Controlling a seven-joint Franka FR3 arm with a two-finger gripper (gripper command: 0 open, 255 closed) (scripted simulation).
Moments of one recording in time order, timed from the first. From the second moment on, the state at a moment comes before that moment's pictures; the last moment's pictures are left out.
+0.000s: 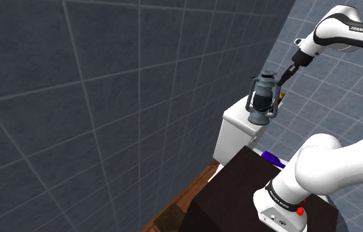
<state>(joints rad) 0.03 -0.69 -0.78 -2.21 -0.33 1.79 -0.61</state>
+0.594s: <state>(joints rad) 0.05 -0.67 -0.75 -2.08 -0.30 1.68 -0.61</state>
